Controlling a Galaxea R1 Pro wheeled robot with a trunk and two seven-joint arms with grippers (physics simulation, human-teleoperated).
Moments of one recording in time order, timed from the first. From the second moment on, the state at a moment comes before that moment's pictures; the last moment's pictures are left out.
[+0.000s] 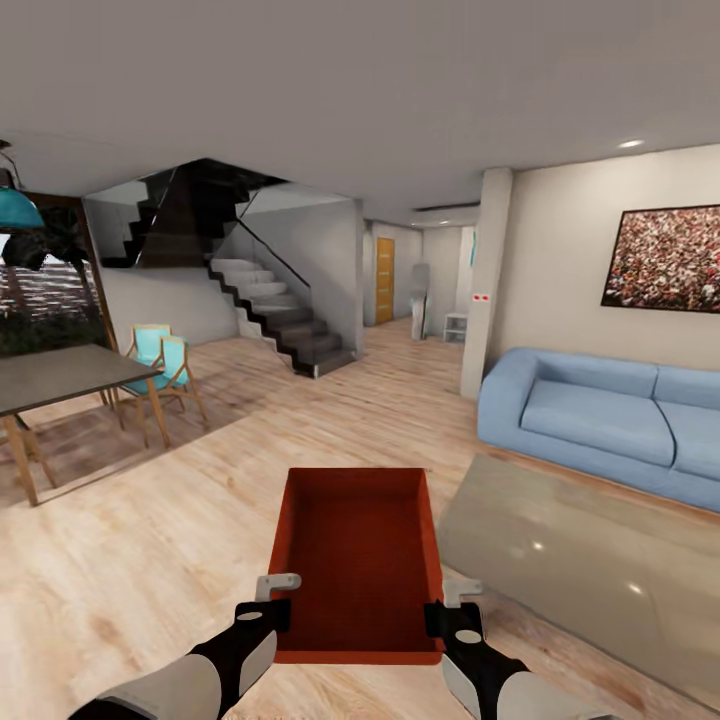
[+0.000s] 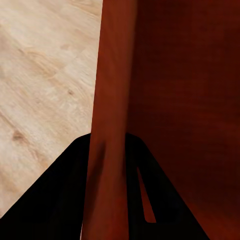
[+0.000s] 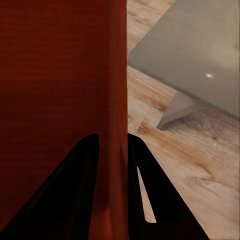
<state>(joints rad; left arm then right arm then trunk) -0.68 -0.12 -0.23 -0.10 0.26 0.00 0.26 -0.65 0.14 0.12 -0.08 -0.04 -0.16 -0.24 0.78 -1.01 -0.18</state>
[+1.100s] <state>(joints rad) -0.68 -0.12 -0.24 -0.09 0.28 -0.03 0.26 -0.65 0.14 0.13 -0.08 -0.04 -0.18 -0.24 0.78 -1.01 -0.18</state>
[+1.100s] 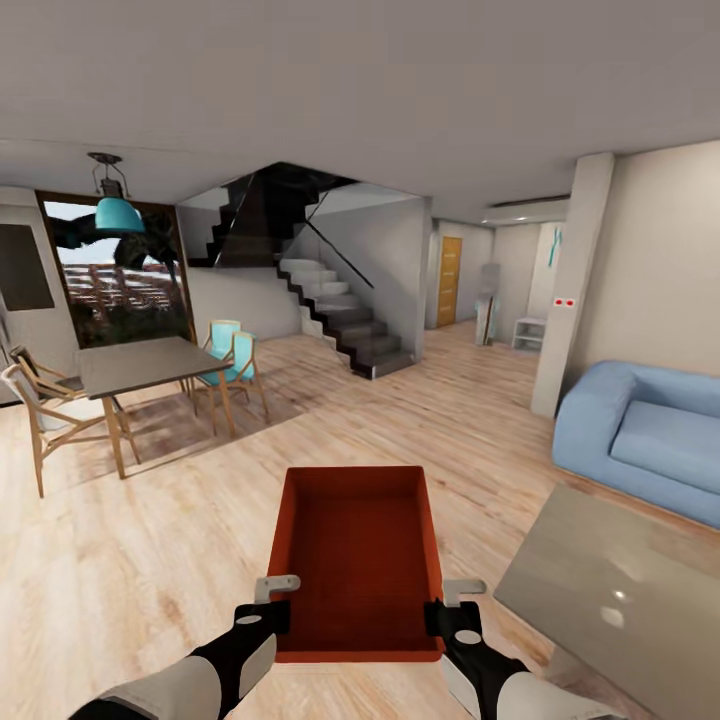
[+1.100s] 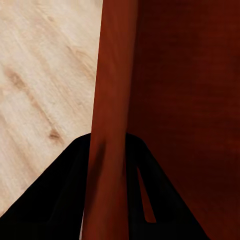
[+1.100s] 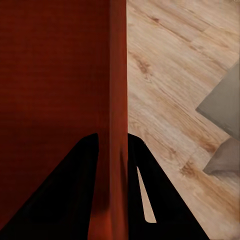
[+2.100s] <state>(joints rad) -0.68 -0.12 -0.24 -0.09 0.28 -0.03 0.26 -0.65 0.14 0.13 -0.08 -0.04 -0.18 -0.24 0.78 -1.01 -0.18</state>
